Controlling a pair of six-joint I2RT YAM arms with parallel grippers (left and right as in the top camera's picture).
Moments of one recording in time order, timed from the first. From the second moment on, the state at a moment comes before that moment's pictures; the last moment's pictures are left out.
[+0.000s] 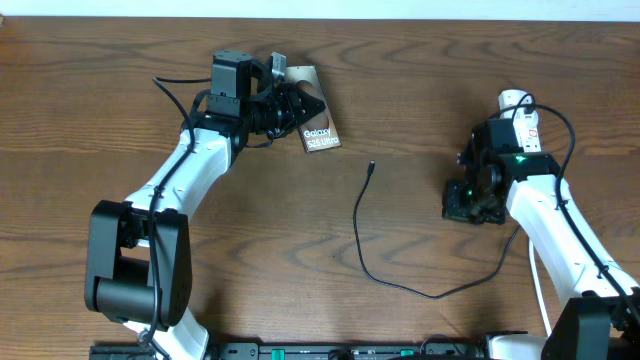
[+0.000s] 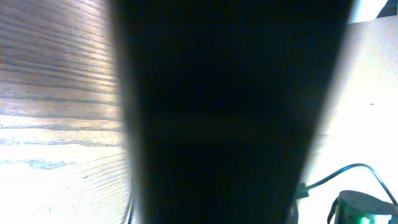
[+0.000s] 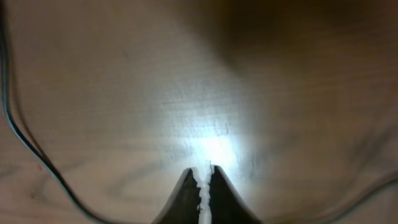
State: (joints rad) left arm -0.20 1.82 1.22 -0.08 0.81 -0.80; right arm 0.09 1.50 1.00 -0.93 -0.11 0.28
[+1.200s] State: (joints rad) left arm -0.07 1.82 1.22 -0.14 0.94 -0.75; right arm 0.33 1.79 1.05 -0.92 0.12 0.52
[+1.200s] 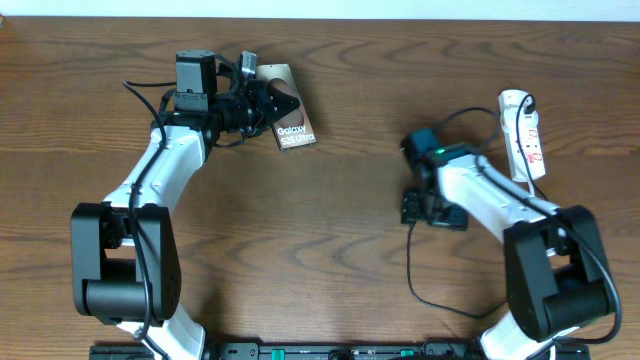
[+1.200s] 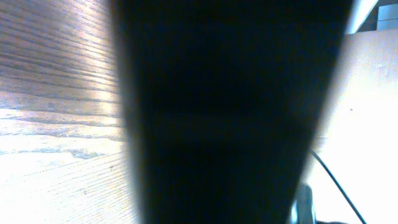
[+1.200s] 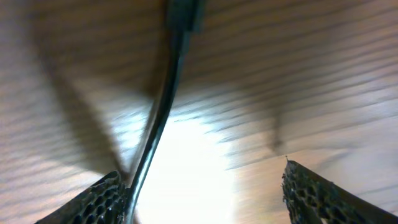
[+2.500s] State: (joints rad) left arm -0.07 1.82 1.22 -0.19 0.94 -0.71; right arm 0.24 1.78 1.00 -0.73 -0.03 0.66
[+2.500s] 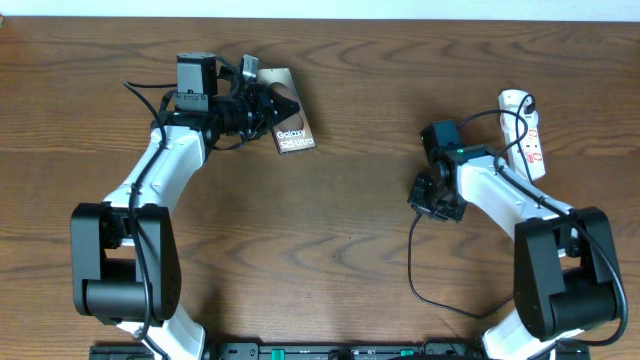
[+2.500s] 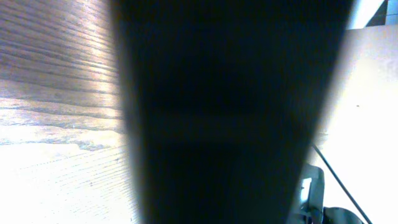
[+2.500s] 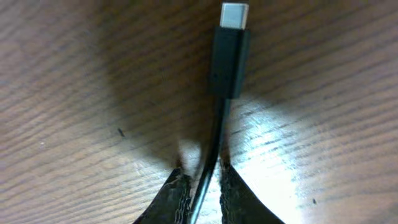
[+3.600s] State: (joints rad) left arm -0.24 1.82 1.22 0.13 1.47 -0.69; right arm -0.04 1.42 0.95 -0.27 -1.11 0.22
